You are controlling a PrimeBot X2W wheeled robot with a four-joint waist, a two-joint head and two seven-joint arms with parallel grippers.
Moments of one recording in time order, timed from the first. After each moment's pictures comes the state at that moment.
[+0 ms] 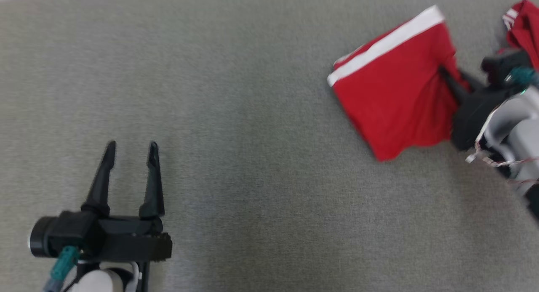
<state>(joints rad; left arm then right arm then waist) -0.19 0.05 -0.02 0.02 -0.11 -0.05 -0.26 -0.92 -0.53 0.68 0.76 0.59 0.13 0.00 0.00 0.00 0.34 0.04</state>
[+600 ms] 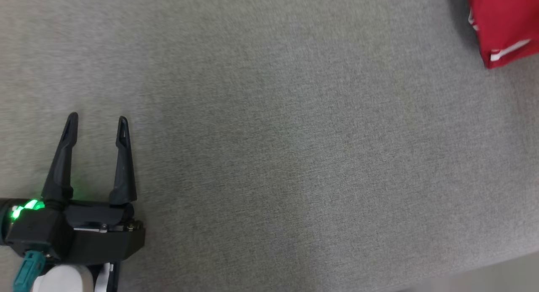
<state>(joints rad) -0.23 0.11 0.04 -0.13 -0.04 -0.08 -0.26 -1.16 -0.83 0.60 0.70 0.64 0.13 0.04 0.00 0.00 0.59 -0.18</state>
